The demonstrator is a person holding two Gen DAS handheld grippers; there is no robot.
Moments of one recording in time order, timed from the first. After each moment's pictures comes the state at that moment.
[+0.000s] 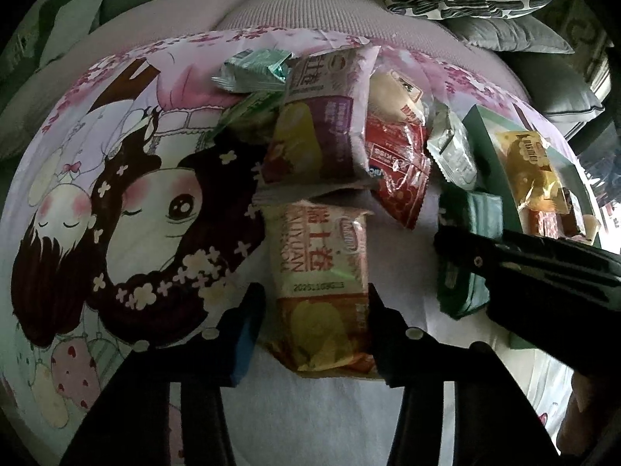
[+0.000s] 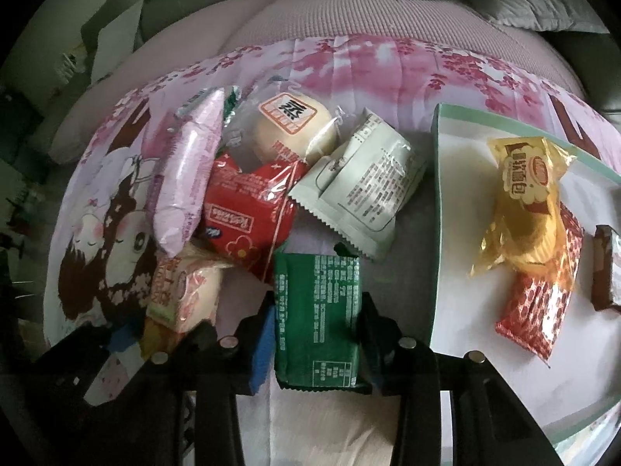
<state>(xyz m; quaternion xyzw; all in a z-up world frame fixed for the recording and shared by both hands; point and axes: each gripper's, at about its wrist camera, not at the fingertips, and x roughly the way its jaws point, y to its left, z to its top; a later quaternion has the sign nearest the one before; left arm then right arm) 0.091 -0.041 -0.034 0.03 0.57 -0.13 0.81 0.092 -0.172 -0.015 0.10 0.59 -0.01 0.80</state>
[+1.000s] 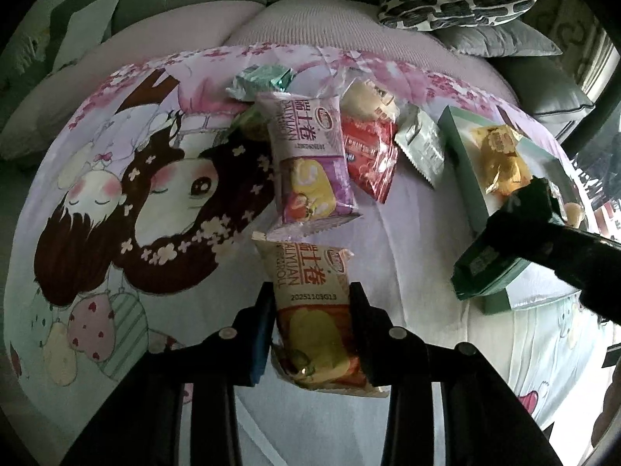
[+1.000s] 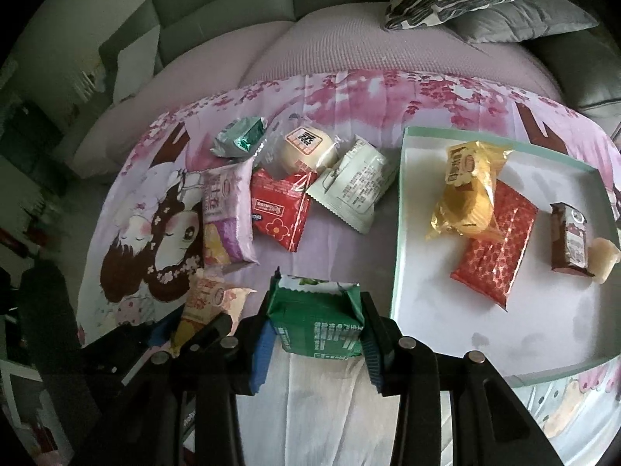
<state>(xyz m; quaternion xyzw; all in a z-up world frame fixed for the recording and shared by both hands) 0.049 -0.036 -0.007 0.03 0.56 -0.12 0.82 0.040 -0.186 0.045 0.13 0.56 0.01 0.82</state>
